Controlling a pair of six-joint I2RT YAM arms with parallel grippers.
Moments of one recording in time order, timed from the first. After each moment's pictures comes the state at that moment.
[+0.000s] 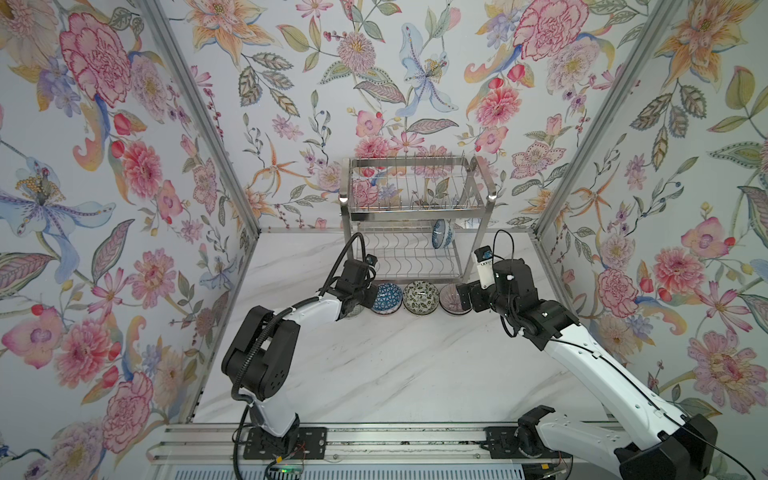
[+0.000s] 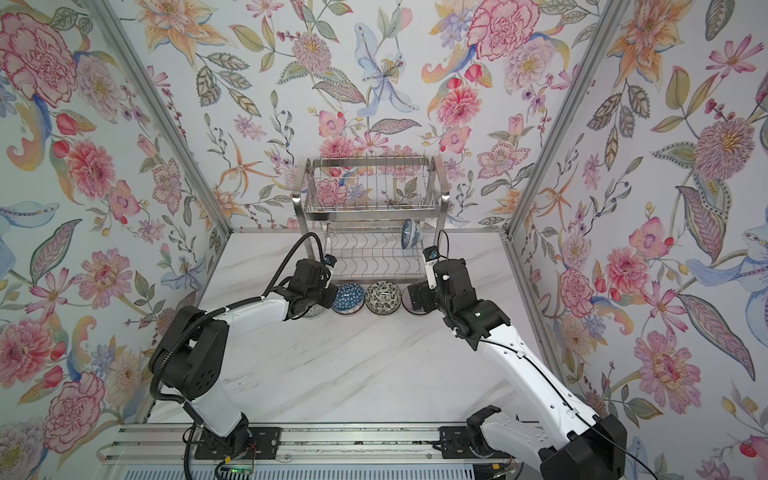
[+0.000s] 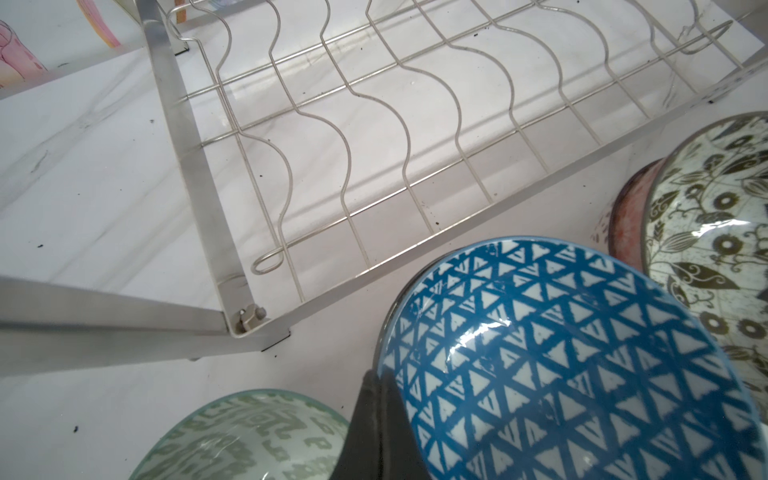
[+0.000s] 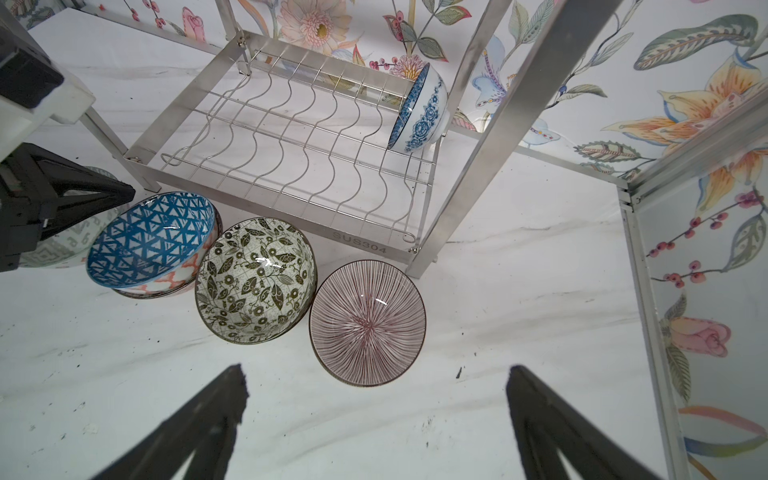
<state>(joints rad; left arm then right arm) -0.48 1.73 1.04 -0.08 -0.03 0.00 0.50 1.11 1.02 -0.51 0.20 0.00</state>
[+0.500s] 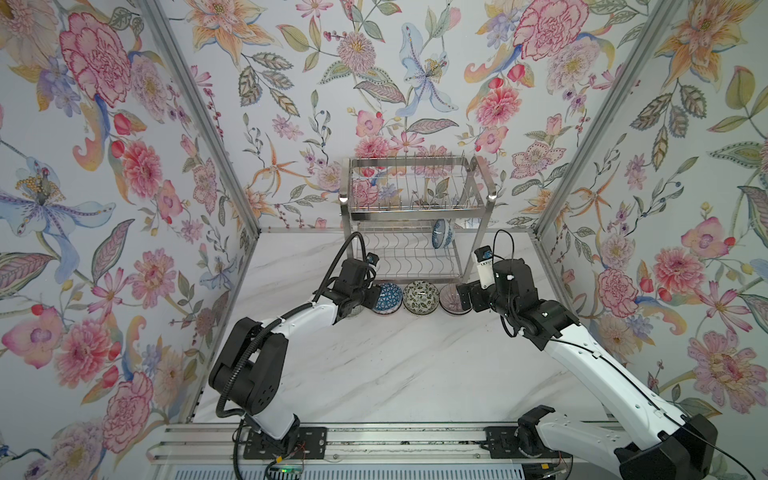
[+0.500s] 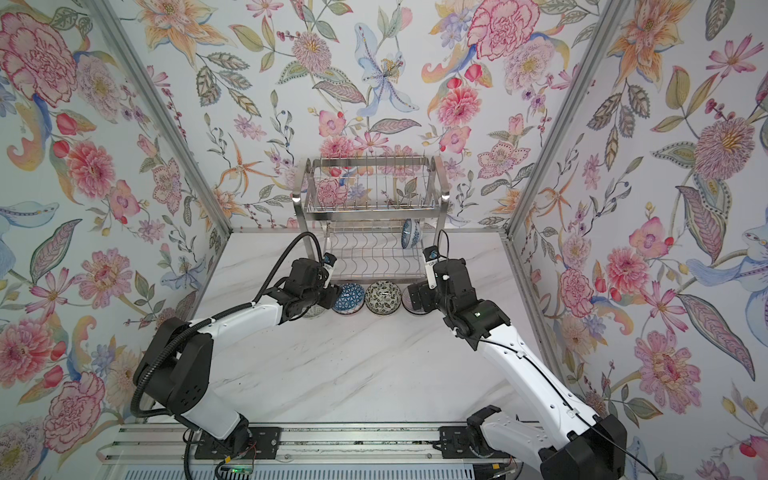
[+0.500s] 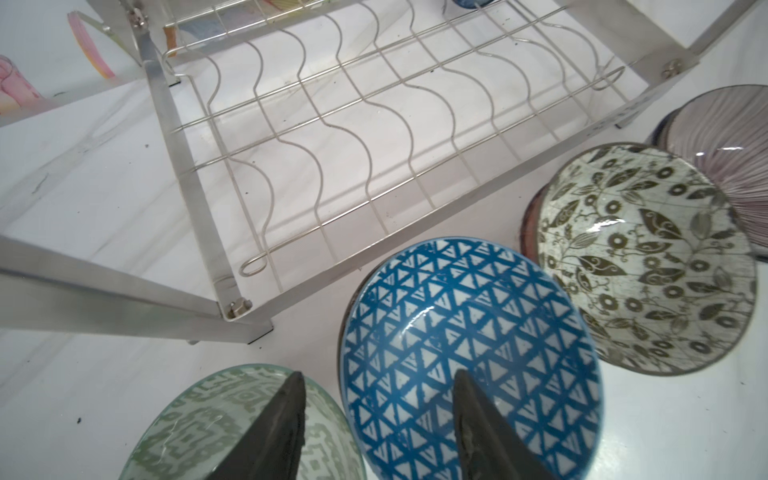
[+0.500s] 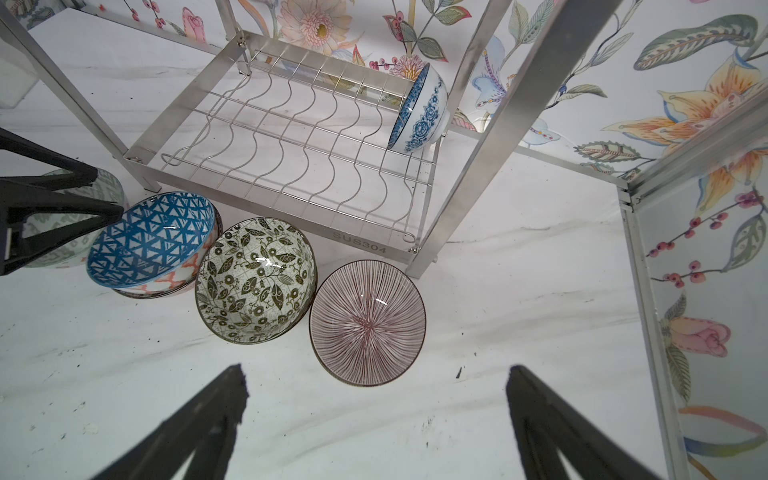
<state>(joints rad) -0.52 1.63 1.02 -0.12 0.01 0.00 0.50 1.11 1.02 -0.51 0.20 0.00</state>
